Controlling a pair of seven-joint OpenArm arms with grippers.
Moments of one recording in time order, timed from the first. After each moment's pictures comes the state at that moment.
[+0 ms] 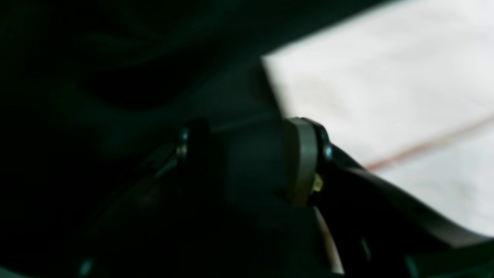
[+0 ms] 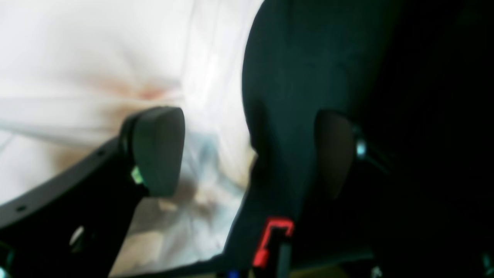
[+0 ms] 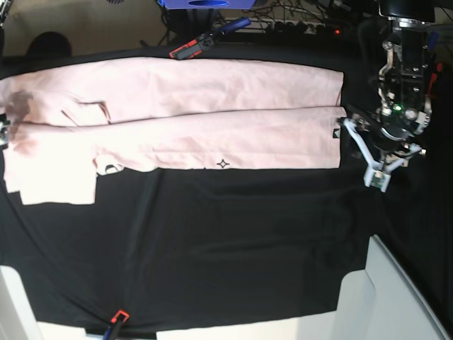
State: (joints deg) left arm 13.0 -22.1 -7.9 97.3 -1.2 -13.9 45.6; right arm -1.8 27.4 28.9 65.1 -10.4 36.3 -30.0
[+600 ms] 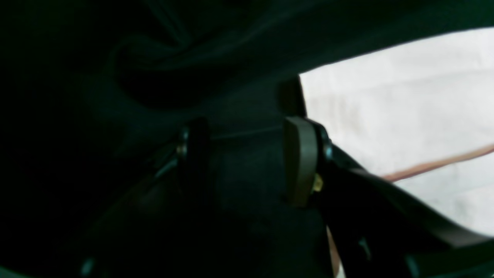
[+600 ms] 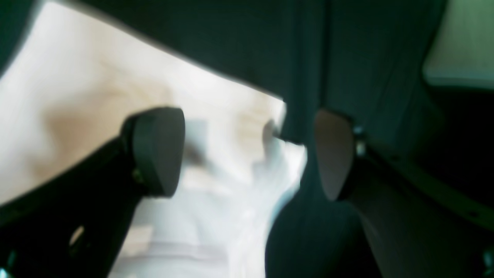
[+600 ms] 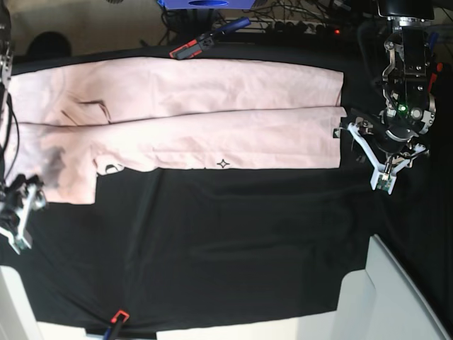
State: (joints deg) left arm 13.1 -20.5 -10.3 98.4 -1.4 -13.9 45.6; right arm 22.8 26.2 6.5 47.2 -10.2 36.4 -27.6
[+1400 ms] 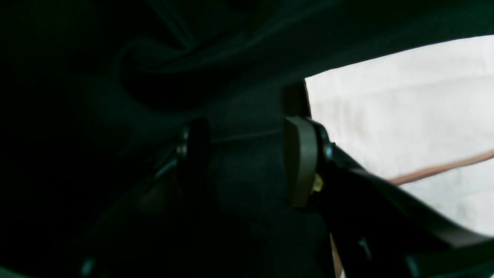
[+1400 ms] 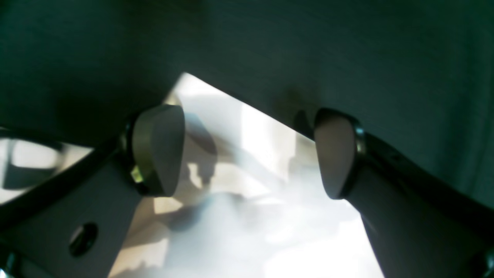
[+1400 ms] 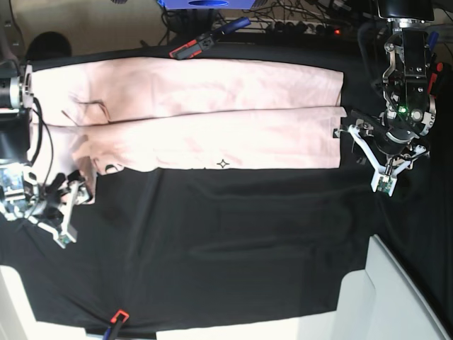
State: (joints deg) left arm 12.5 -20.2 -10.4 98.2 -1.4 -13.9 45.6; right arm 29.1 19.7 -3.0 30.9 -10.3 35.8 -21.1
